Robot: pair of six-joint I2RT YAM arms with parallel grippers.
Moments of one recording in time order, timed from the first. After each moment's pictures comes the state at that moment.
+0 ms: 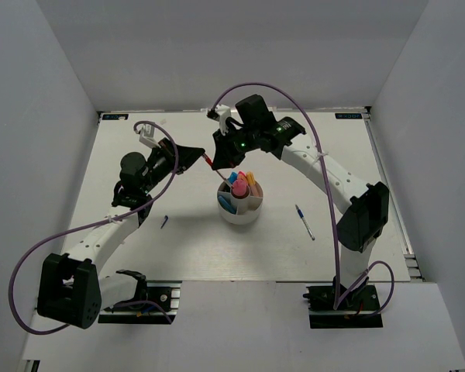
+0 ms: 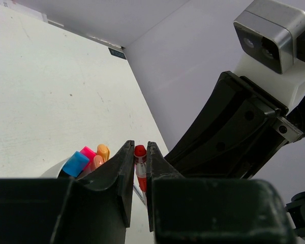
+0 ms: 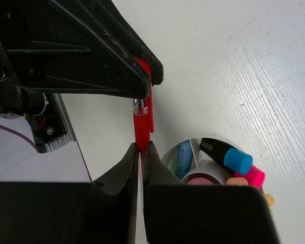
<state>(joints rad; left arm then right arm) -0.27 1.17 0.68 0.55 0.46 -0.94 0.74 1.84 1.88 -0.74 -0.56 0.00</state>
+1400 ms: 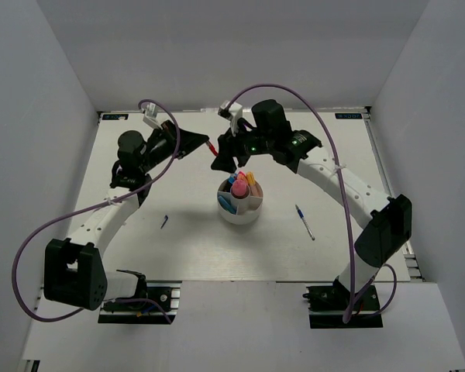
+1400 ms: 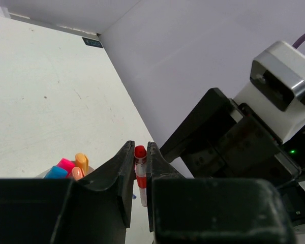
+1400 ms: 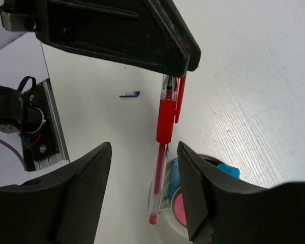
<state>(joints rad) -0.22 1.29 0.90 0.47 0.63 -0.95 0.72 1.66 1.63 -0.45 -0.57 0.01</state>
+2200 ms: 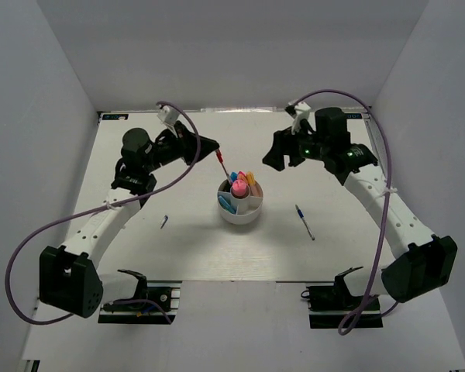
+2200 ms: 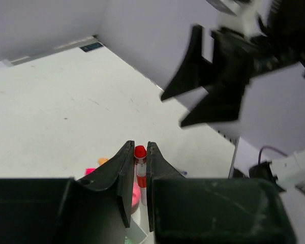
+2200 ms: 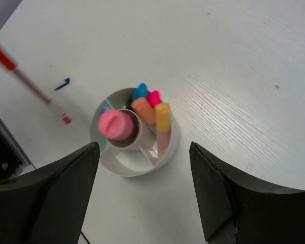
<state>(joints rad) -0.30 1.24 0.96 0.38 0.73 -0.49 0.44 1.34 1.33 -0.51 -0.47 0.04</state>
